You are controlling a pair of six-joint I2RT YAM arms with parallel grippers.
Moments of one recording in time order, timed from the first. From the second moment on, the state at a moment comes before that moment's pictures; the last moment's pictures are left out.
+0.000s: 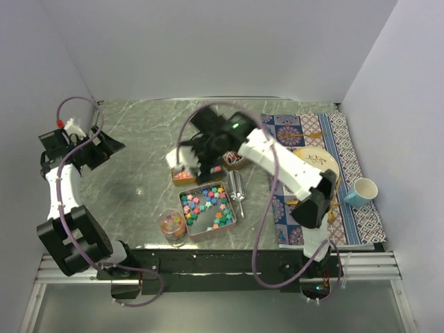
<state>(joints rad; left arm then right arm) 0.49 1.33 1.02 -0.40 0.71 -0.28 0.86 1.90 2.13 -1.29 -0.30 -1.12</state>
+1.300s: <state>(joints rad) 0.78 1.26 1.07 -0.55 0.85 -0.28 1.30 2.24 2.18 -1.20 -0.15 -1.06</state>
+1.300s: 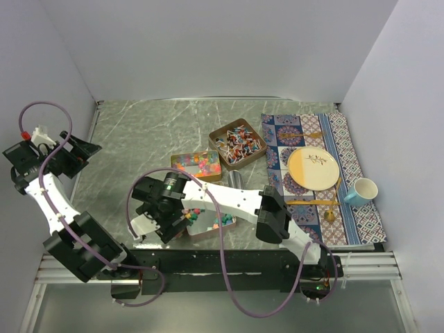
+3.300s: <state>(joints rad) 0.80 1.25 1.07 -0.41 1.04 -0.31 1.32 2.22 2.20 -1.18 -0.08 -0.78</state>
